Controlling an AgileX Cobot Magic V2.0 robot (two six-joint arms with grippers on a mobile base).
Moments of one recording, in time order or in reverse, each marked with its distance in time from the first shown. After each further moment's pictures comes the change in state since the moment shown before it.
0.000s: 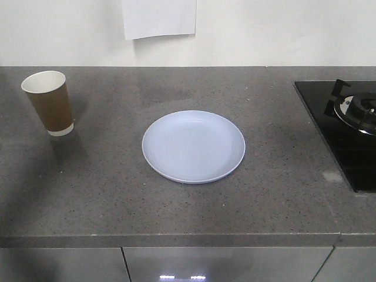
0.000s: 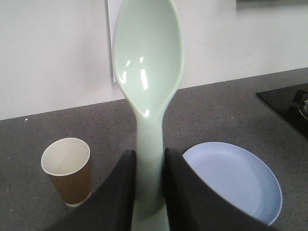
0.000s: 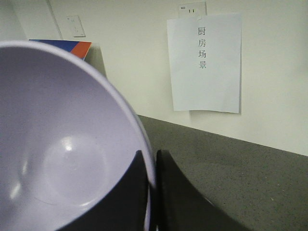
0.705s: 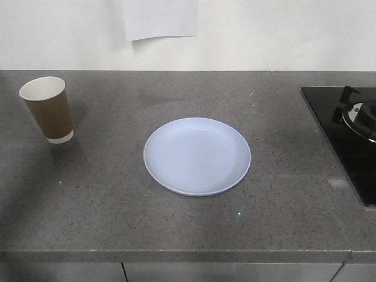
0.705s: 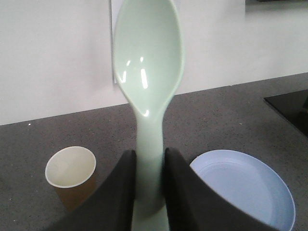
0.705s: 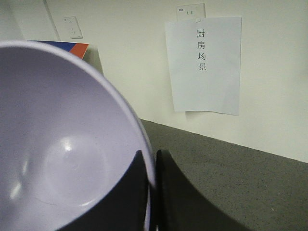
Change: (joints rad) left arm 0.000 0.000 0.000 0.000 0.000 0.000; right arm 0.000 0.000 0.000 0.000 0.000 0.000
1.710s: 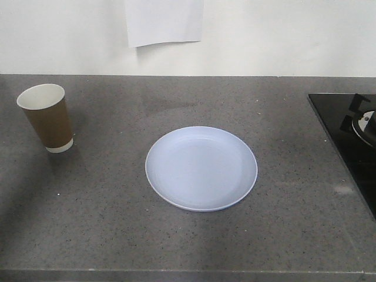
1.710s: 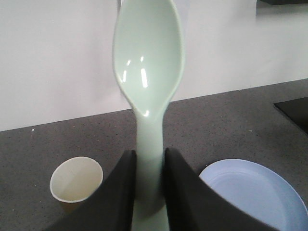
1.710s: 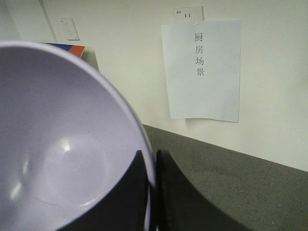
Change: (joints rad) left arm 0.000 0.000 0.000 0.000 0.000 0.000; right arm 0.000 0.000 0.000 0.000 0.000 0.000
